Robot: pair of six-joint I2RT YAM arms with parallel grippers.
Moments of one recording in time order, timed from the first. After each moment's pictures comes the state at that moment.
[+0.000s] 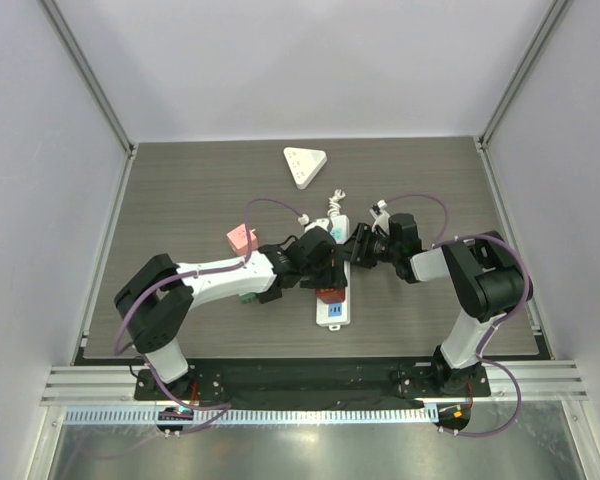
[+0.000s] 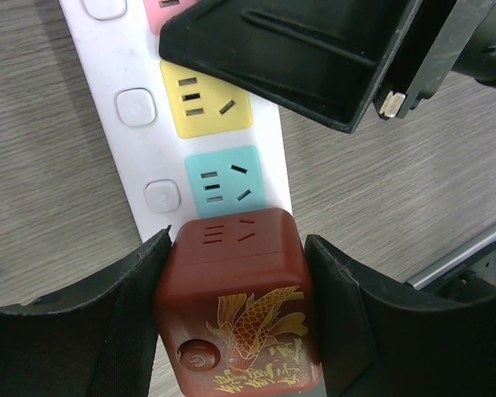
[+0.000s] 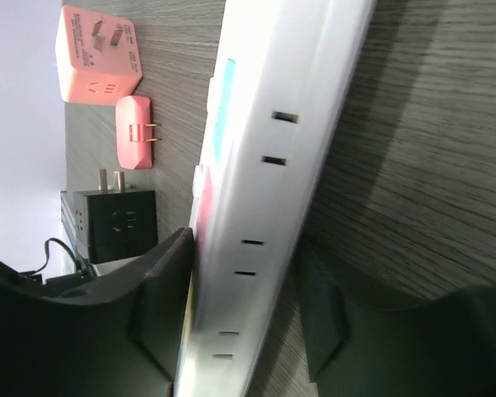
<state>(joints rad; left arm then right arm) -0.97 1.69 1.09 -0.24 -0.06 -0.82 0.29 1.75 0.60 0.57 -0.62 0.67</state>
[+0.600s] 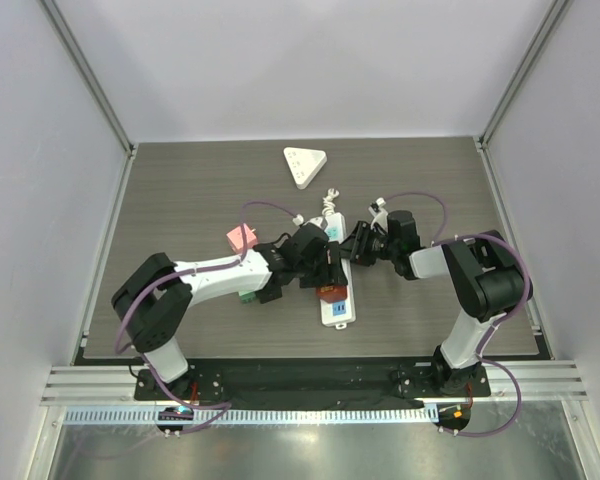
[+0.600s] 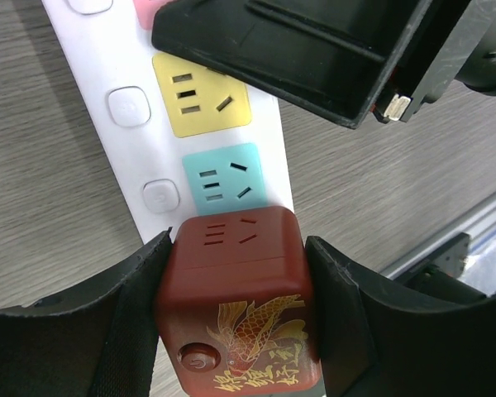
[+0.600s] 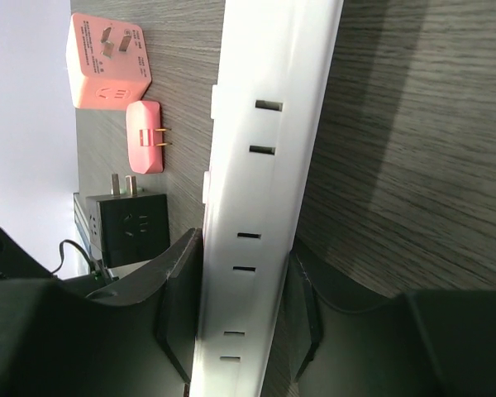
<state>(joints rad) -0.93 1.70 1.07 -0.20 0.01 -0.88 0.29 1.76 0.63 0.54 -0.63 0.71</state>
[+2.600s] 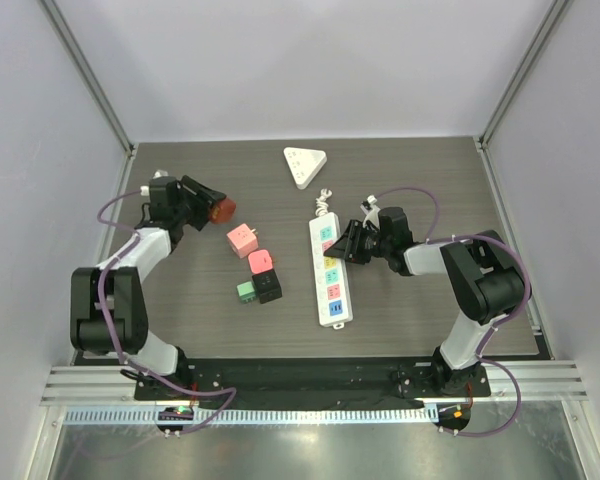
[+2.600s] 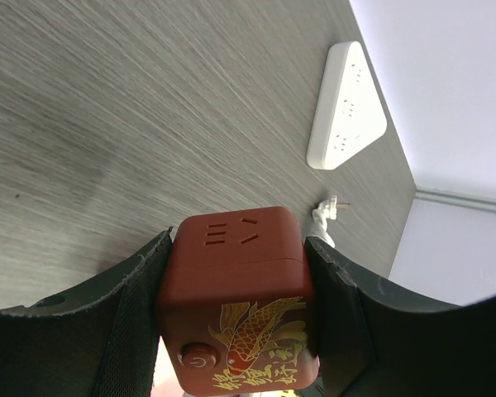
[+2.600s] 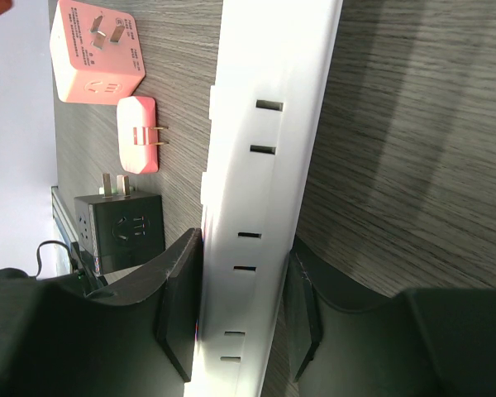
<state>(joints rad) 0.00 1.51 0.90 0.06 0.21 -0.99 0.34 1.75 0.69 0.43 -0.57 0.66</state>
